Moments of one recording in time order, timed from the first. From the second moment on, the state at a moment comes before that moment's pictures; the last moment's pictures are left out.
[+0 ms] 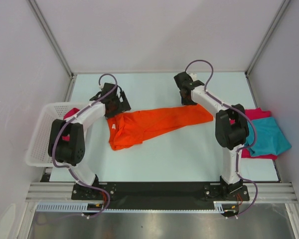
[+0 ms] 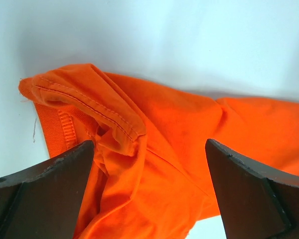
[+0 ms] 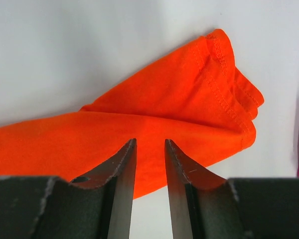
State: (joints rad) left arm -0.25 1.70 1.19 -0.43 -0.08 -0.59; right arm 0.44 2.04 1.69 -0.74 0.49 0.41
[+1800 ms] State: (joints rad) left arm -0.21 1.47 1.07 -0.61 -0.18 -0.57; right arm 0.46 2.04 1.63 -0.70 0.45 0.42
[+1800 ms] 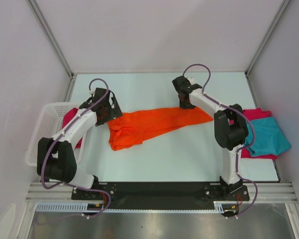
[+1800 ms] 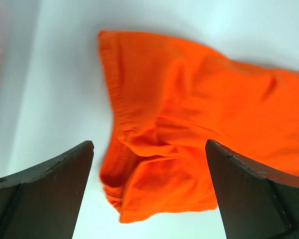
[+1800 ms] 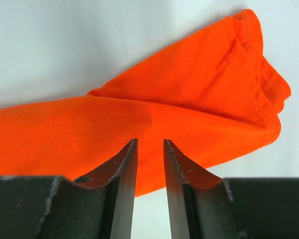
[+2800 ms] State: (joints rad) left arm -0.47 1.50 0.79 -0.36 -0.04 -0.74; right arm 0.42 1.99 1.68 -0.73 0.45 0.42
